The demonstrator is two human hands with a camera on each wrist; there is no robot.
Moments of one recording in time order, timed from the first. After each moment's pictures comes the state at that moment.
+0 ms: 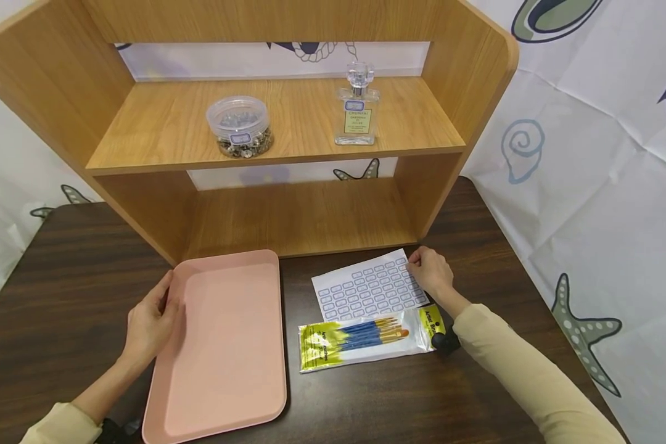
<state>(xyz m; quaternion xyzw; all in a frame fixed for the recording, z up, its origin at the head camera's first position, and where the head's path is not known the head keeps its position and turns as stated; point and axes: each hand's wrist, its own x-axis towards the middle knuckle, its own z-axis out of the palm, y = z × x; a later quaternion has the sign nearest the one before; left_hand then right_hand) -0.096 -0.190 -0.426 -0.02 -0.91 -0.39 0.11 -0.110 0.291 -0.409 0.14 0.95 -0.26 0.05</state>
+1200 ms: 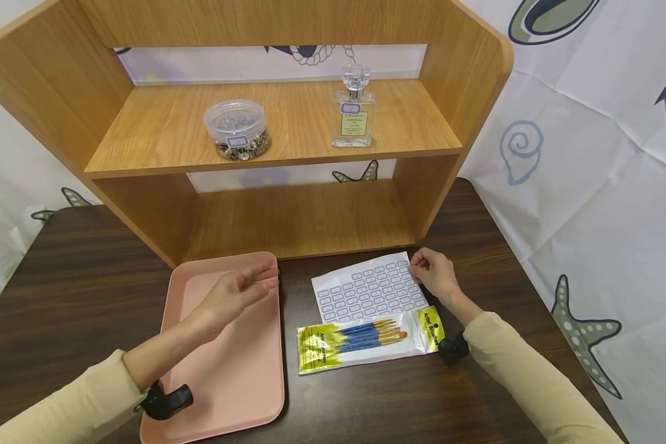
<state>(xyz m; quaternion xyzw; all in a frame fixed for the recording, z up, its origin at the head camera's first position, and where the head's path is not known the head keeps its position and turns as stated) -0.106 -0.073 -0.360 -0.11 -0.77 -0.59 -0.21 -0.103 0.313 -0.421 0.07 0.91 -0.41 0.02</state>
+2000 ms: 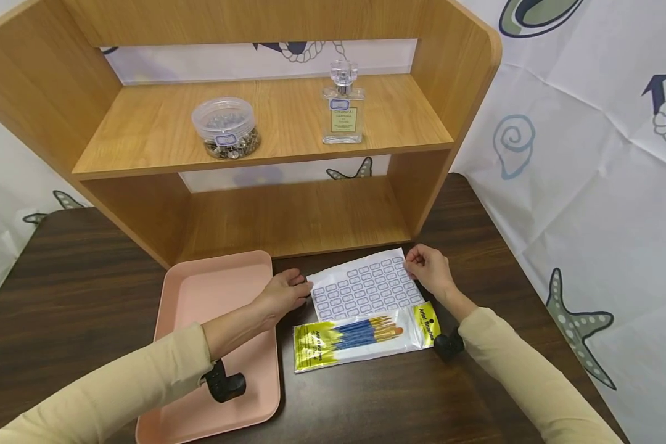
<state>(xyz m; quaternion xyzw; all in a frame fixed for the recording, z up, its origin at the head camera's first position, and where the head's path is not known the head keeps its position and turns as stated) -0.111 0.010 -0.391 0.04 -0.73 -0.62 -0.29 -0.102 0.314 -0.420 0.07 0.91 -0.41 0.01</state>
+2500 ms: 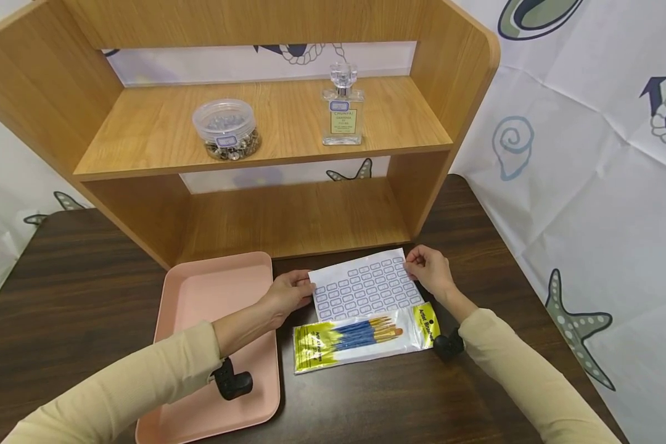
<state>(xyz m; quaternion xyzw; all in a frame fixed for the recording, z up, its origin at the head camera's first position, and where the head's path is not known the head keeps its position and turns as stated) -0.113 0.018 -0.401 0.04 -0.72 -0.64 -0.27 -0.102 0.314 -0.422 0.09 0.90 -0.42 0.01</state>
